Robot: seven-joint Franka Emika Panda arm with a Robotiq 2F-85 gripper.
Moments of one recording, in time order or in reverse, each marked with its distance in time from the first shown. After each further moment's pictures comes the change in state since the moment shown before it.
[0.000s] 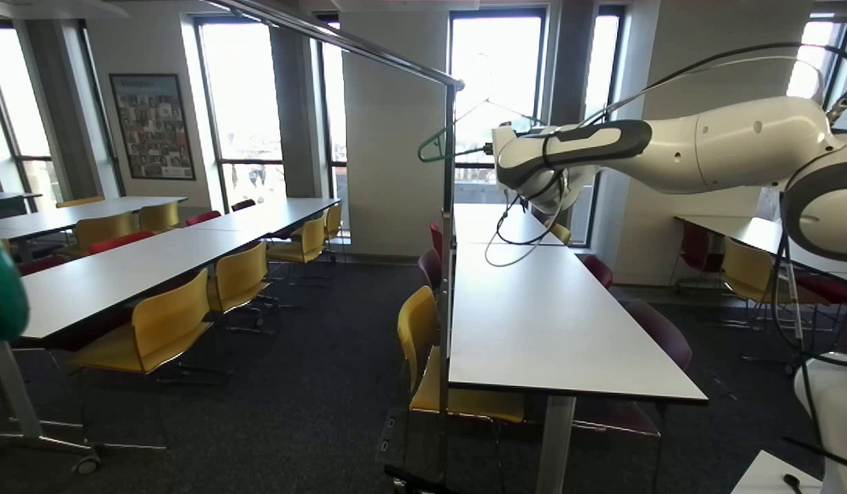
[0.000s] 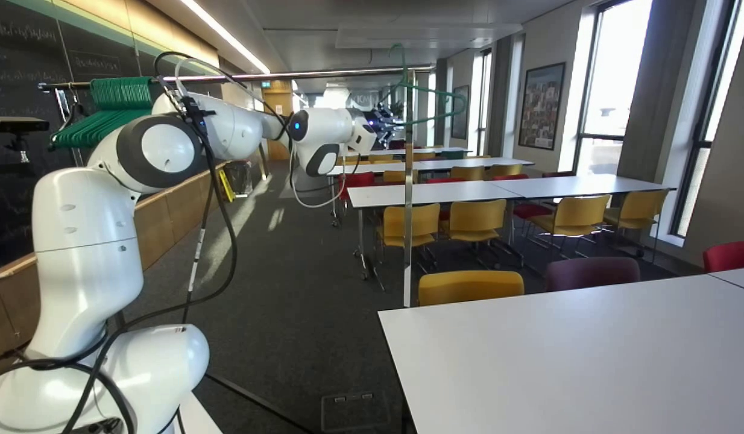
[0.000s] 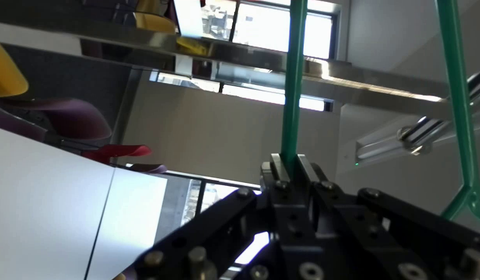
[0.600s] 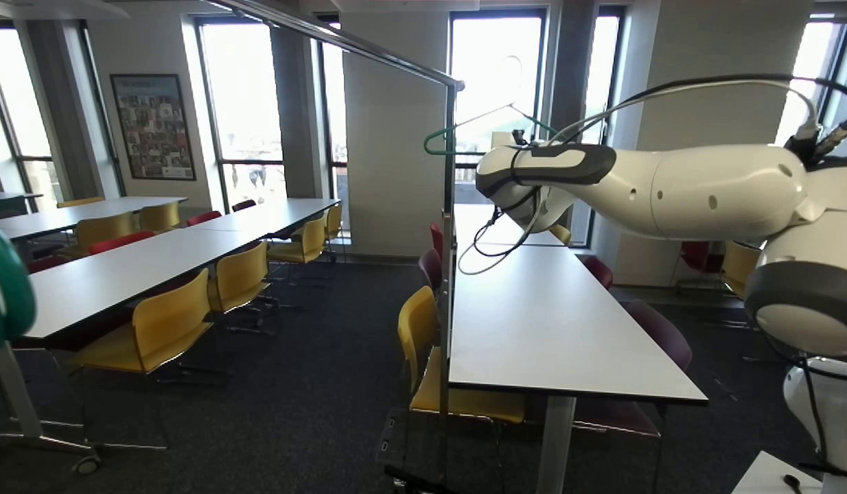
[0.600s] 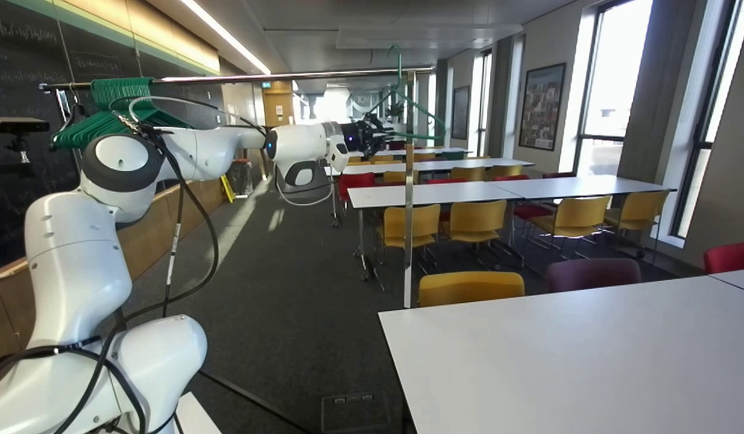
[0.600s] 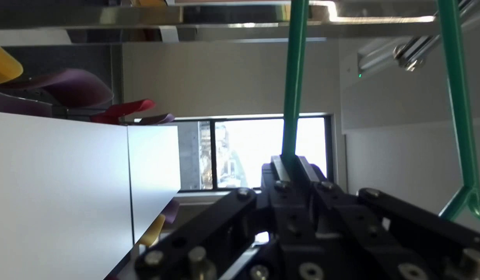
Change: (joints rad) arm 0.377 0.411 -0.506 -0.042 0.605 -0.003 0.039
